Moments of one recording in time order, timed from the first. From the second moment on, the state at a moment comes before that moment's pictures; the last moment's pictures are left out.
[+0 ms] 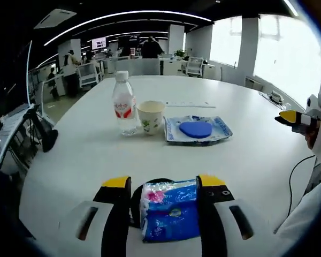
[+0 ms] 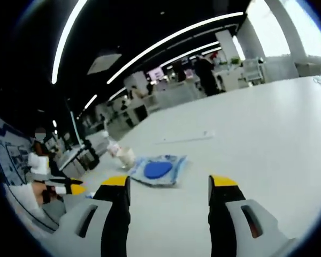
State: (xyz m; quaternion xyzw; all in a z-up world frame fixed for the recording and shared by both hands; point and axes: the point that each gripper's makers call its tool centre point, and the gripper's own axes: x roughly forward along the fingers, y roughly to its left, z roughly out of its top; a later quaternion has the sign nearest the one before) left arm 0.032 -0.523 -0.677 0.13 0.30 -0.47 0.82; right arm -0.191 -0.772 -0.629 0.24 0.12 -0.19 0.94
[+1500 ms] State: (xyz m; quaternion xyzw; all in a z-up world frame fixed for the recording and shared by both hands) left arm 0.025 -0.484 -0.709 0.13 0.36 -0.45 0.81; right arm -0.171 -0.728 -0.654 0.31 0.17 -0.12 0.93
